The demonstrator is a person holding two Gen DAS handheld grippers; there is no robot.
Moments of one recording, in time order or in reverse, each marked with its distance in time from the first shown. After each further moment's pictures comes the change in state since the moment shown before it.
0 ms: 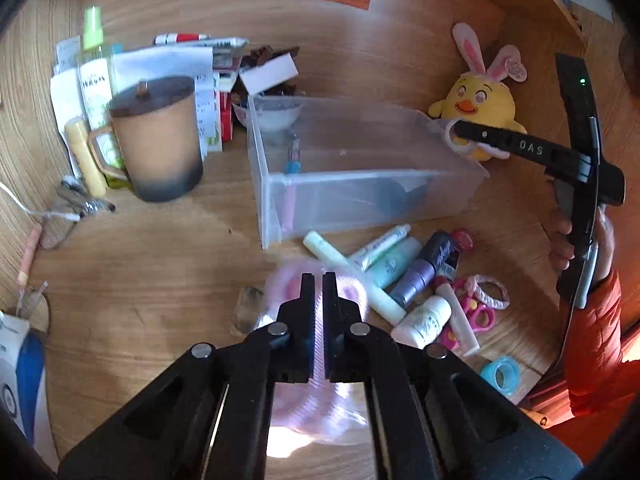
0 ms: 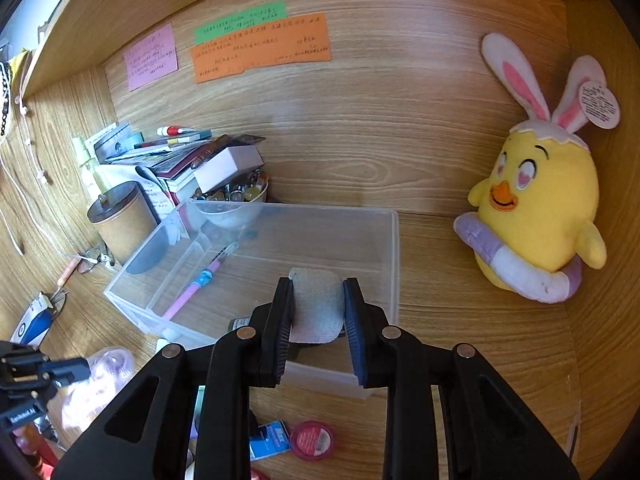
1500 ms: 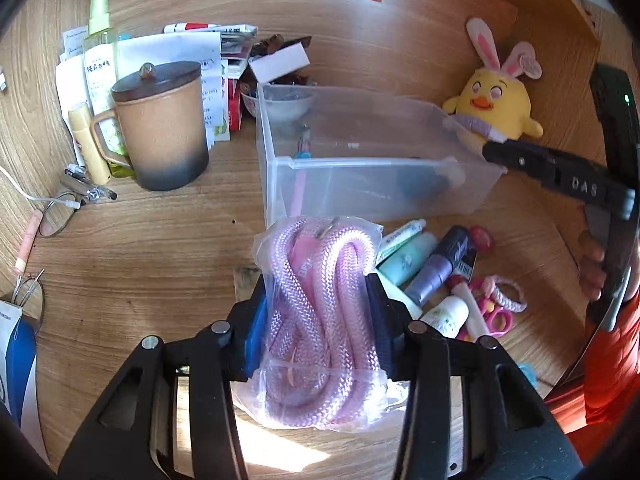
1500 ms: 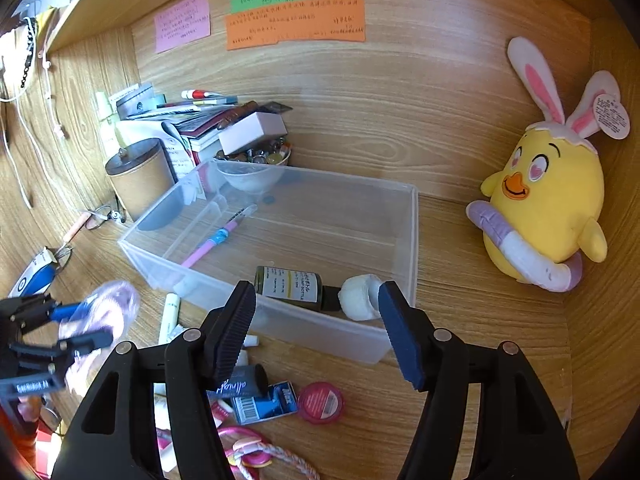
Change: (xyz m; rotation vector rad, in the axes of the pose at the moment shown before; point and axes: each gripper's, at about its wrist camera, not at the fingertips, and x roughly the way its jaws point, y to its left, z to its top) left arm 0.019 0.006 -0.014 -0.038 0.005 0.036; right arm -0.014 0.016 -0.022 -0.094 0.055 0.012
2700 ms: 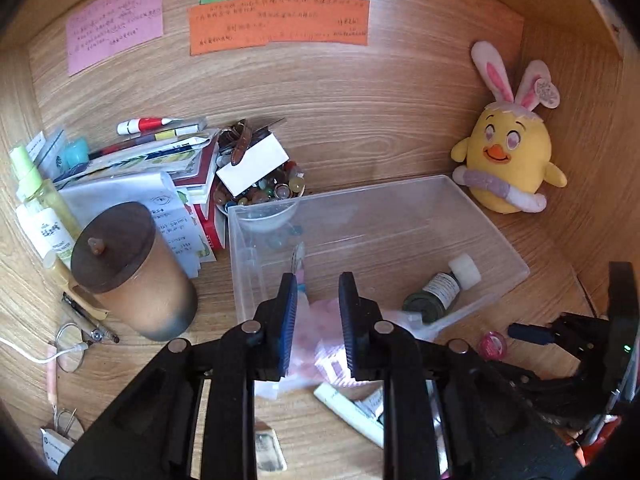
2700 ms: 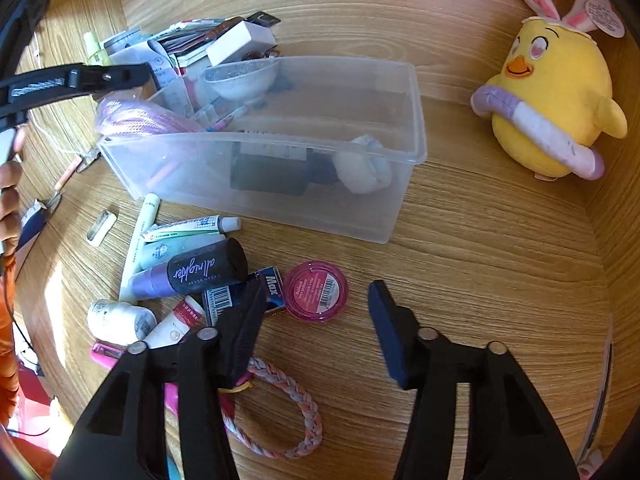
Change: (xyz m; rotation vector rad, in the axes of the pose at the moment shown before) left arm 0.030 -0.027 0.117 0.126 -0.056 0.059; right arm 0.030 -0.002 -0.067 0.042 0.189 0.024
